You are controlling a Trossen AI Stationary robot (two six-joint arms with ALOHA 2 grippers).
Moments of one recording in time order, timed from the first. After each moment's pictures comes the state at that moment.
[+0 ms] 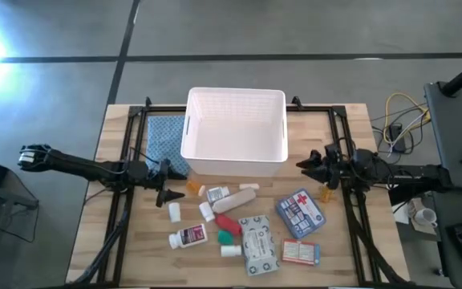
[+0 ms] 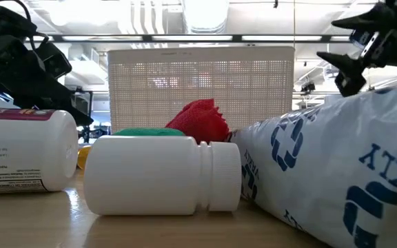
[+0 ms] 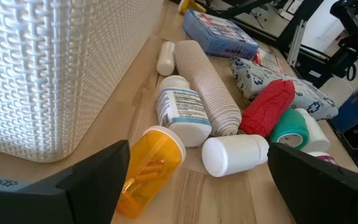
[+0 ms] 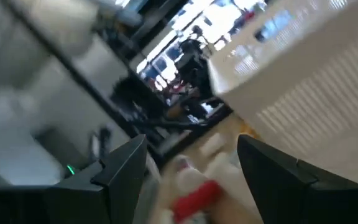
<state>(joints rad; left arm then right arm) -0.10 0.53 0.01 0.20 -0.02 -0.41 -0.10 0.17 0.01 0.29 -0.13 0.85</state>
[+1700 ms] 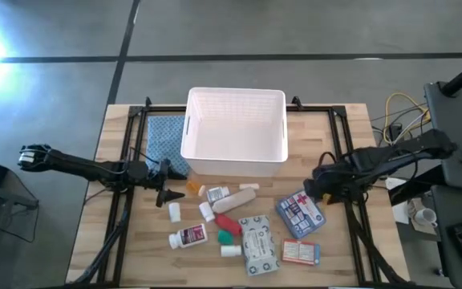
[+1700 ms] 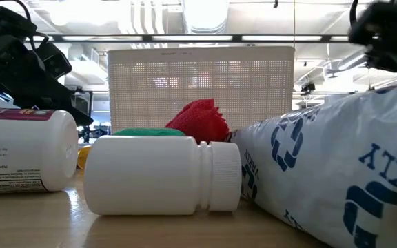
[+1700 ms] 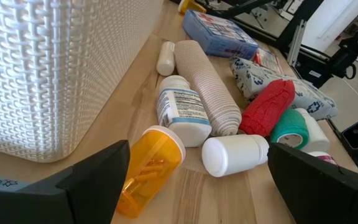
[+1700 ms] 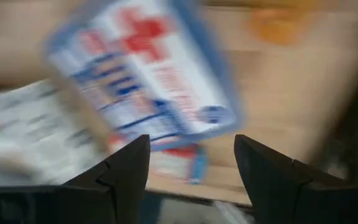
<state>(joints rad) -0.09 0.53 0.01 0.20 -0.02 -0.41 0.25 0.95 0.75 -1.09 -0.29 1.92</state>
